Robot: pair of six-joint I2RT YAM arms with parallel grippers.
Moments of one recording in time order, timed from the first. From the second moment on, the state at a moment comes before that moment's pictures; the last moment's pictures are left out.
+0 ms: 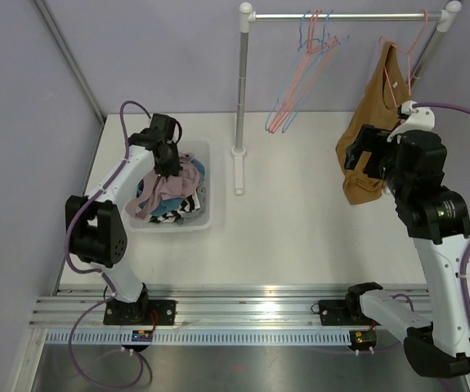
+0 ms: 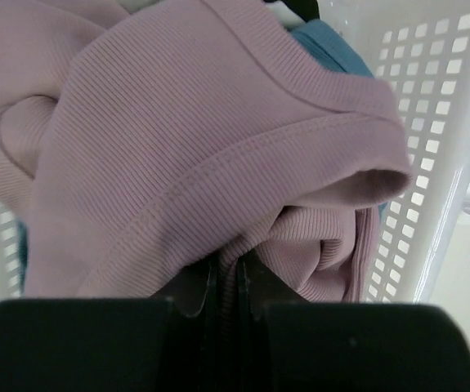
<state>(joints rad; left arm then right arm) -0.24 1.69 1.47 -0.81 -0.16 -0.36 0.20 0.96 1.49 -0.84 0.20 0.26</state>
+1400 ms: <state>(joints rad) -0.28 0.80 1.01 -0.68 0.16 -0.30 -0.28 1.87 2.39 -0.92 -0.11 0.01</state>
